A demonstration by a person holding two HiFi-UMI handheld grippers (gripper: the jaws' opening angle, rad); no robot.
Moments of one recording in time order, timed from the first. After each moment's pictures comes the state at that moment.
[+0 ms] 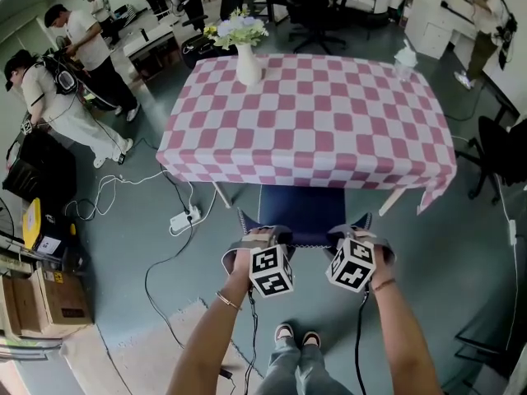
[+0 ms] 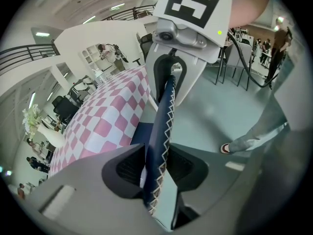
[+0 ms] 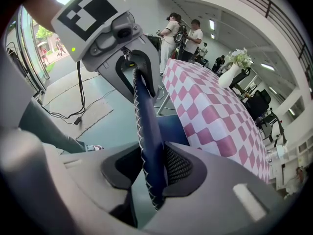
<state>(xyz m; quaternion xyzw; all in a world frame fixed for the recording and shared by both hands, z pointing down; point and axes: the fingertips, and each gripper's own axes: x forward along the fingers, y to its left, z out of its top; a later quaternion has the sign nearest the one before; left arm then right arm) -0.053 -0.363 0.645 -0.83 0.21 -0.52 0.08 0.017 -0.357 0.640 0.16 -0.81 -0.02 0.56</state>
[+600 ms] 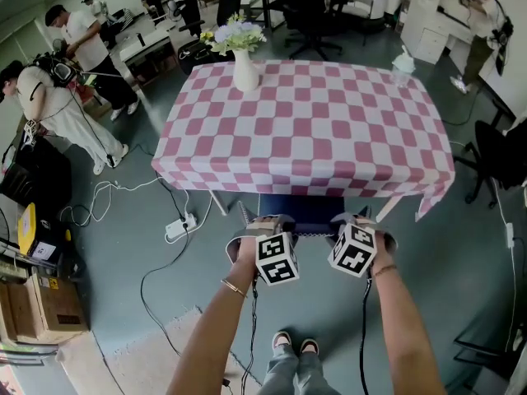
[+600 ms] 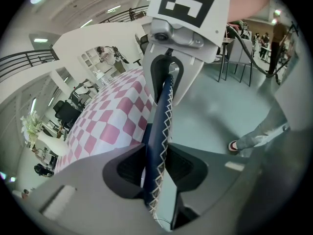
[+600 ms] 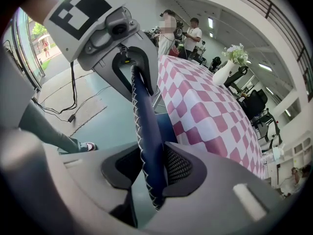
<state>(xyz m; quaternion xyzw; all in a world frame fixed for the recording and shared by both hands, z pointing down) -0.045 -0.419 0.646 -0.82 0.22 -0.51 0.11 0.026 -0.413 0.643 0.18 -0.80 -0.03 0.57</state>
